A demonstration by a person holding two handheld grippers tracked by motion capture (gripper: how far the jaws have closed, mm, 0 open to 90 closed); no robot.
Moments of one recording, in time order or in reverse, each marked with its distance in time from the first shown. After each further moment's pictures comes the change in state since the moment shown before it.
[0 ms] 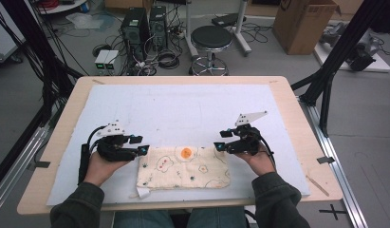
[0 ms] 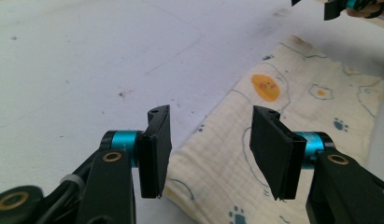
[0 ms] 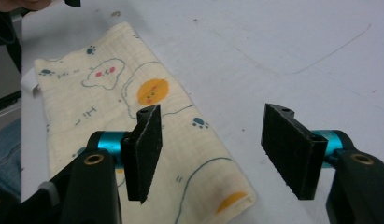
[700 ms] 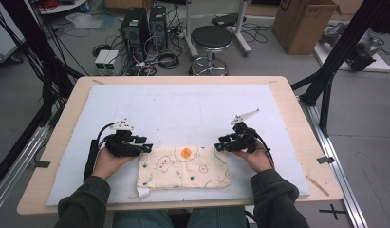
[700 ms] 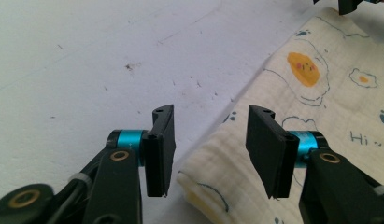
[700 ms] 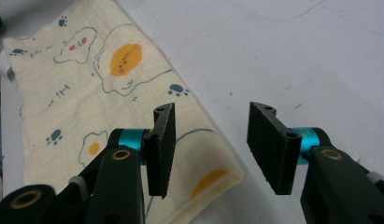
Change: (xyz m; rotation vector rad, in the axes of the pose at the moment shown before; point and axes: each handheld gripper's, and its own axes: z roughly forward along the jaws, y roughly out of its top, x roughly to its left) left arm 0.019 -0.006 0.029 0.117 -0.003 -0.049; right arm -0.022 -0.011 0.021 0.150 0.045 0.103
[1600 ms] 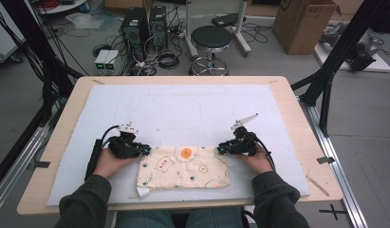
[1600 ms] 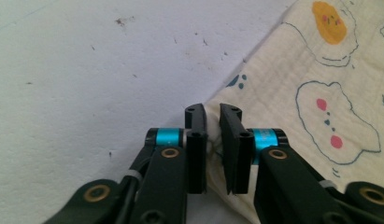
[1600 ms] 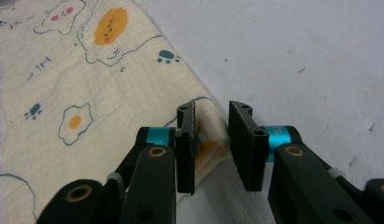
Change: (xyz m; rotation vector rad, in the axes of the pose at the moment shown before) left arm 0.005 -0.007 0.014 0.136 -0.008 0.024; right arm -0.004 -0.015 0.006 0.042 -0.012 -0.005
